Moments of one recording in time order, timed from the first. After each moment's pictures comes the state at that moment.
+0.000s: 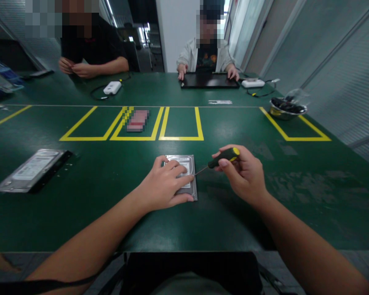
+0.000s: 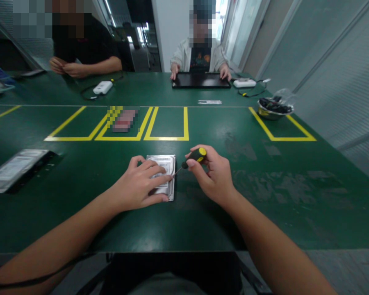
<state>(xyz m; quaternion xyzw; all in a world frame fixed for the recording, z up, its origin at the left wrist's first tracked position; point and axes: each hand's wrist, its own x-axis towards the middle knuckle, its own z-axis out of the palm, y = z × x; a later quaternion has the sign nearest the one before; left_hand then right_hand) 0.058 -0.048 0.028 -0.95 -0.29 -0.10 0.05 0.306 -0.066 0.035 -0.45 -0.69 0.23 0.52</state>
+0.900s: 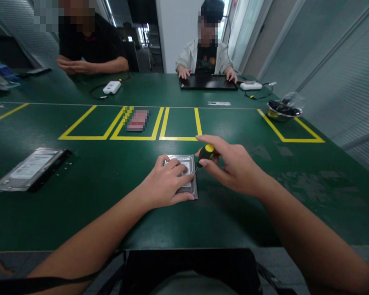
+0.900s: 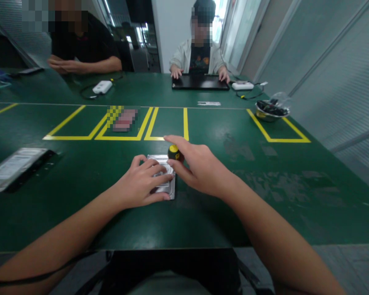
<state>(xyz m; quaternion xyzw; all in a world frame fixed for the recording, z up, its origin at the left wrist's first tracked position) 0.057 -0.047 0.026 -0.95 -0.28 -0.12 0.06 0.288 -0.052 0.087 -0.37 -0.87 0.10 0.31</state>
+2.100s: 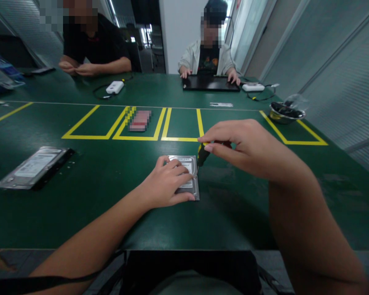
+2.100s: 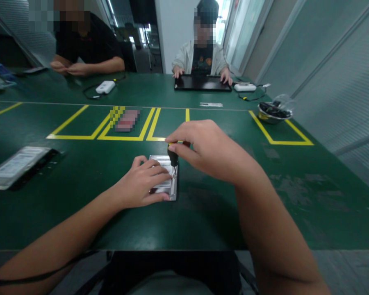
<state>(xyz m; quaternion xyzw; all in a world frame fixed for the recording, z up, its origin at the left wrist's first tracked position) 0.051 -0.045 0.026 -0.95 -0.29 -0.14 0.00 0.284 -0.040 0.148 -0.37 -0.90 0.07 0.20</state>
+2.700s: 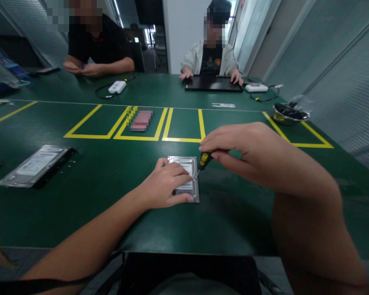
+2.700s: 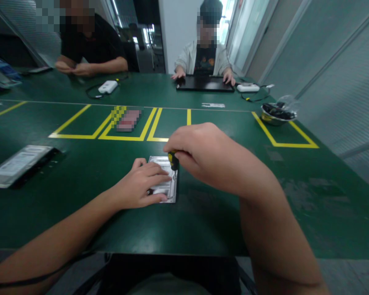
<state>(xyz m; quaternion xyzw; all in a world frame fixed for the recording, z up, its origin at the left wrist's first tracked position) 0.047 -0.040 0.020 -0.94 -0.29 -0.15 -0.07 0.287 -0.046 0.156 -0.32 -0.93 0.03 0.16</state>
